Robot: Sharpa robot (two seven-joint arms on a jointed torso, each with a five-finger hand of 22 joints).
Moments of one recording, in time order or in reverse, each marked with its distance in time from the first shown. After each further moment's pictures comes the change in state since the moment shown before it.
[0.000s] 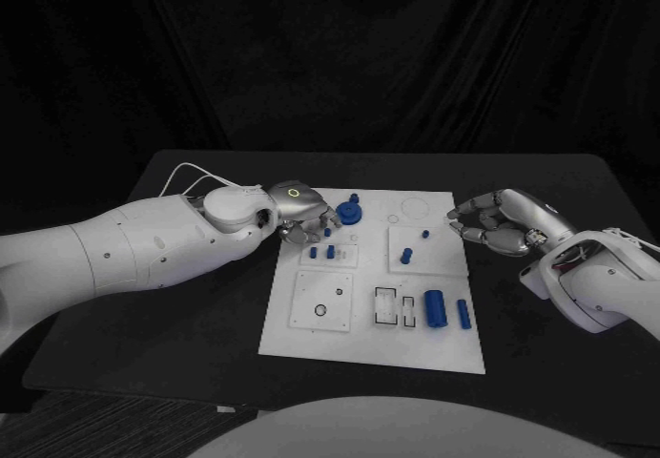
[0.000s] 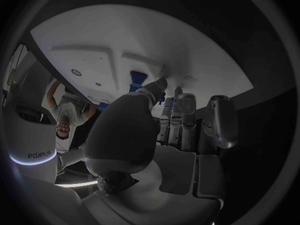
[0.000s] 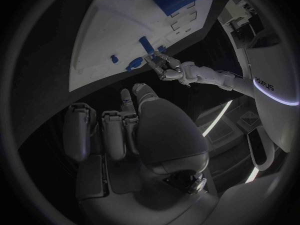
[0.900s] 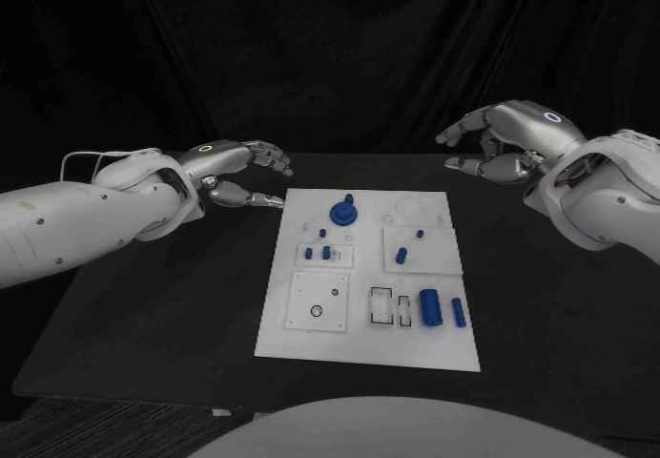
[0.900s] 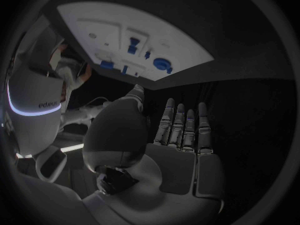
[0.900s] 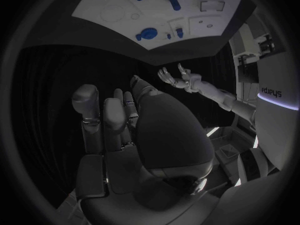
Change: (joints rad) left arm 0.108 -0.248 -0.002 0.058 0.521 -0.063 0.287; left_hand -0.254 0.049 -0.361 0.234 -0.063 -0.128 0.058 -0.003 -0.087 -0.606 -0.067 -0.057 -0.024 -1.122 0.002 -0.942 -0.549 0.093 -1.173 -0.003 -1.163 -0.293; right arm 0.267 0.061 0.001 0.005 -0.339 0.123 -0.174; right_hand 0.051 -0.210 0.264 0.019 -0.484 -0.046 -0.058 -0.083 -0.022 -0.716 0.009 -1.165 -0.864 -0.057 -0.023 -0.317 -0.227 0.071 -0.169 -0.007 -0.488 0.001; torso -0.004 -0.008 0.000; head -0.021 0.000
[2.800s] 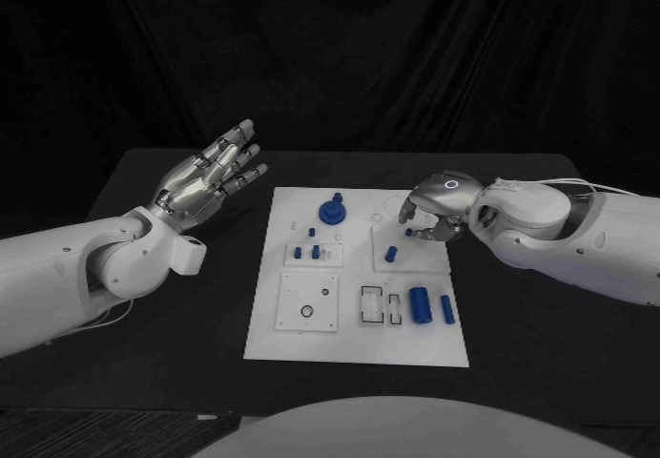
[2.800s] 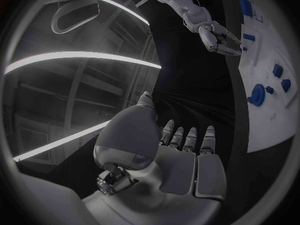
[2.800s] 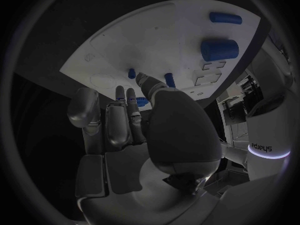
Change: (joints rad) left arm -0.105 -0.101 -0.002 0.203 1.212 0.447 0.244; left_hand 0.130 0.207 -0.248 -0.002 0.216 -0.424 -0.071 -0.039 -0.126 -0.366 0.022 -0.074 -0.222 -0.121 0.102 -0.239 -0.192 0.016 -0.253 0.127 -0.068 -1.014; right arm -0.164 0.160 -0.001 -0.158 -0.321 0.299 -0.002; right_hand -0.139 -0.067 0.129 -0.090 0.035 0.095 -0.006 0.005 0.054 0.184 -0.009 -0.131 -0.291 0.057 -0.007 0.092 0.123 0.000 0.103 -0.017 0.095 -0.001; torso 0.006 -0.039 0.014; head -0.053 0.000
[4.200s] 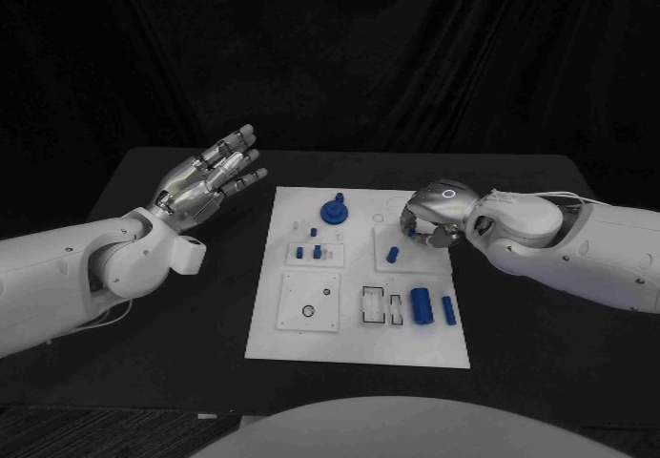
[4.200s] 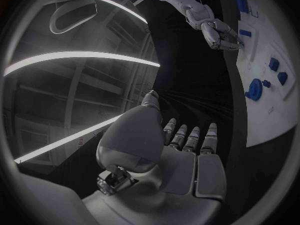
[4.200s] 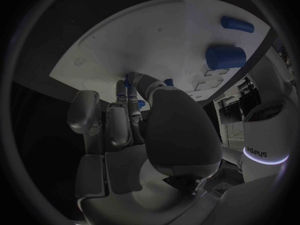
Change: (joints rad) left arm -0.009 0.001 0.000 -0.021 0.003 -0.007 0.001; left_hand 0.110 0.027 -0.010 -0.057 0.142 0.034 0.034 0.000 0.005 0.058 0.083 0.036 0.016 0.020 0.070 0.015 0.007 0.000 0.048 0.071 0.020 0.114; right arm -0.048 0.036 0.000 -0.078 -0.002 -0.094 0.075; right_hand 0.039 0.035 0.089 -0.095 0.092 0.176 0.026 0.102 0.151 0.221 -0.009 0.040 0.015 0.000 -0.014 0.012 0.015 0.000 0.028 -0.007 0.051 0.001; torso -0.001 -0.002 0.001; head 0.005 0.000
